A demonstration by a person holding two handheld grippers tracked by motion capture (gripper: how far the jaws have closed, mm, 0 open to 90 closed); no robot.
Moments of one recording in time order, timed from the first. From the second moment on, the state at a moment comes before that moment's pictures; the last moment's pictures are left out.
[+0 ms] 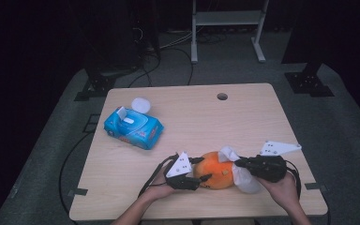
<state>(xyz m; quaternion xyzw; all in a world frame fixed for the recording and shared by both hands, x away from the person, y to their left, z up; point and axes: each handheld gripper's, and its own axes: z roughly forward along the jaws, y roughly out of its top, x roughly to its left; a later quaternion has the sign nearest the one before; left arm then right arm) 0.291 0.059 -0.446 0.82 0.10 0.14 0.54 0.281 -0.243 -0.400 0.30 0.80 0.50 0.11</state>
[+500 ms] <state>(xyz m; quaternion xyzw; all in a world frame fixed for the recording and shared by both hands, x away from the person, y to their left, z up) 0.294 0.053 -0.446 0.82 0.14 0.07 0.55 0.279 -0.225 -0.415 0.27 0.82 0.50 0.05</state>
